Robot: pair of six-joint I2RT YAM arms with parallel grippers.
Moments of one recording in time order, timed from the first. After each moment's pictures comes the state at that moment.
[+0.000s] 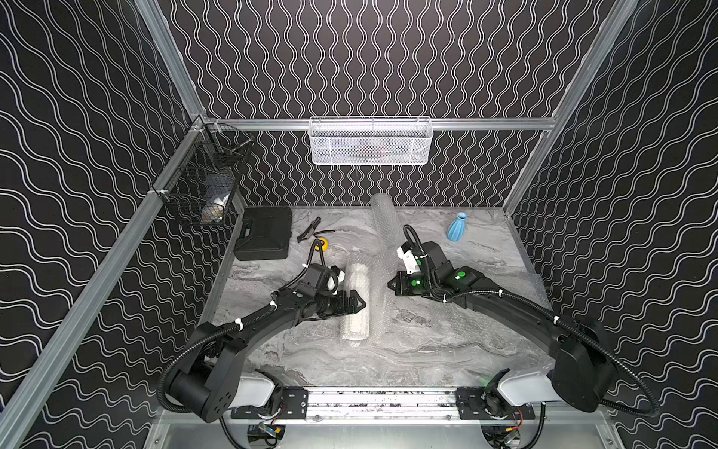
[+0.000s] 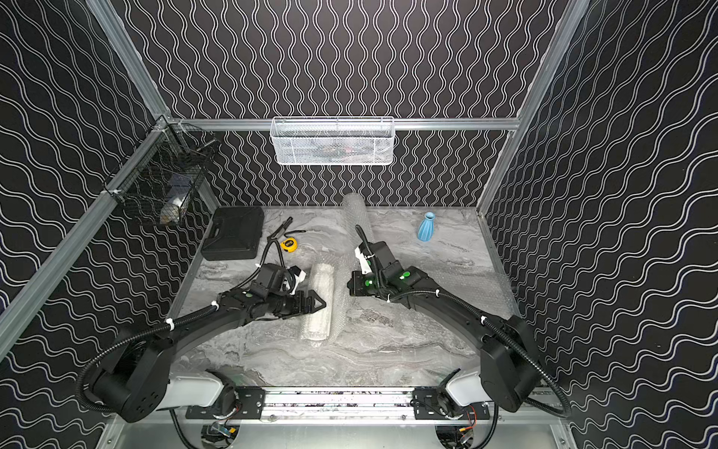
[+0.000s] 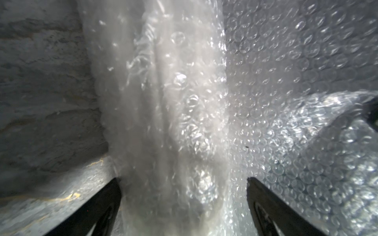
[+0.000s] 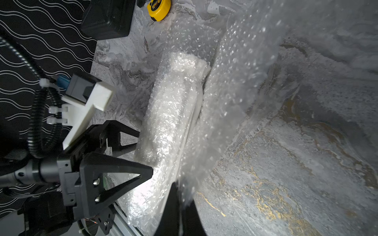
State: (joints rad) left arm -0.40 1.36 0.66 -0.22 0.50 -0.61; right arm 0.68 1.42 1.04 -0.42 -0.23 0.57
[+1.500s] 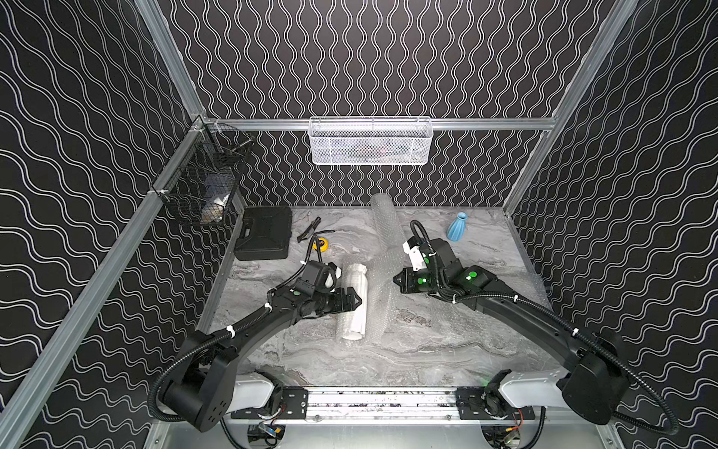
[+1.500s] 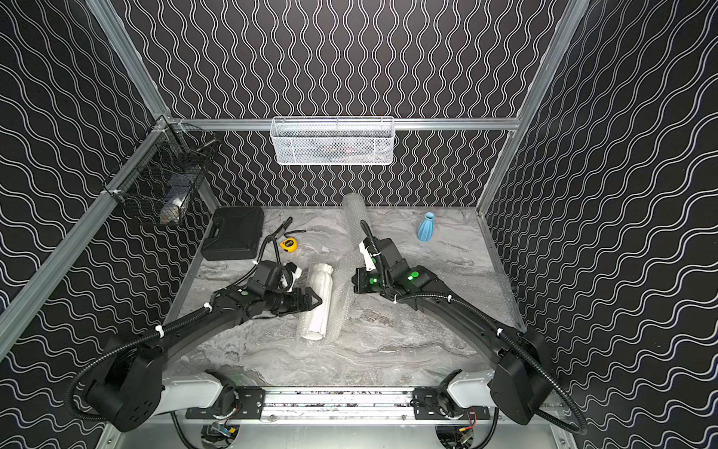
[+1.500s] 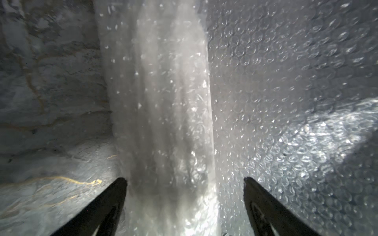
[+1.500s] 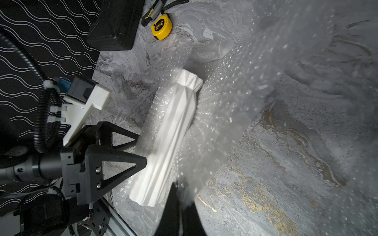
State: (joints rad) left arm -0.40 1.30 0.72 -0.35 0.38 -0.58; right arm 0.68 1.34 1.07 -0.49 -0.15 0.53
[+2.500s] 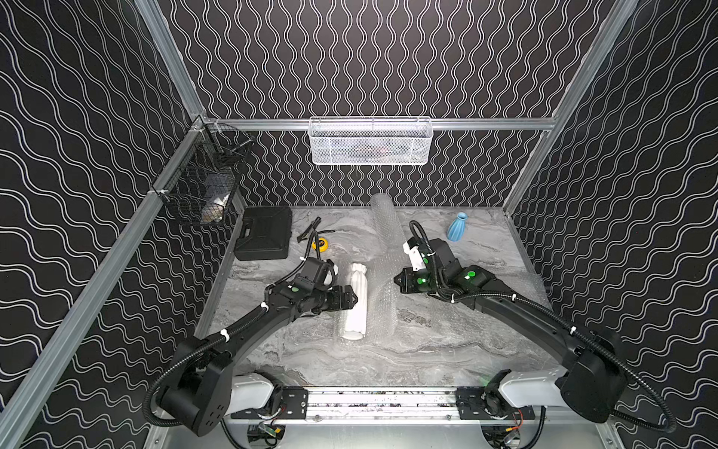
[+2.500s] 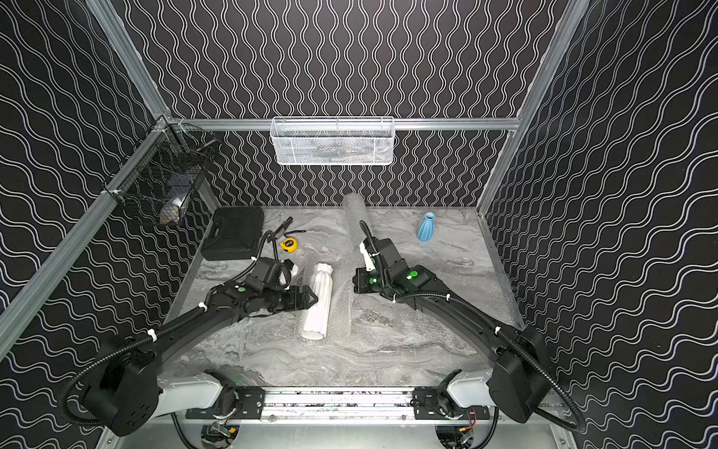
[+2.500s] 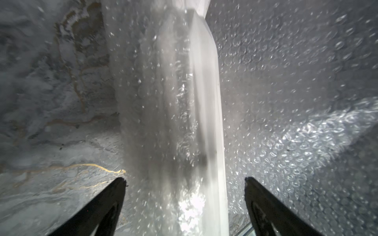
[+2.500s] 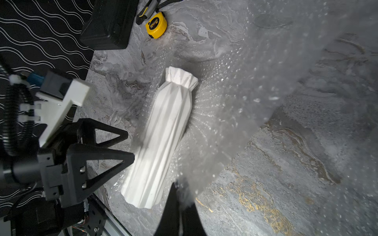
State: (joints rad) left arm -0.40 1.28 0.79 -0.48 0.29 -0.54; right arm 0.68 1.36 1.07 -0.50 -0.14 0.53
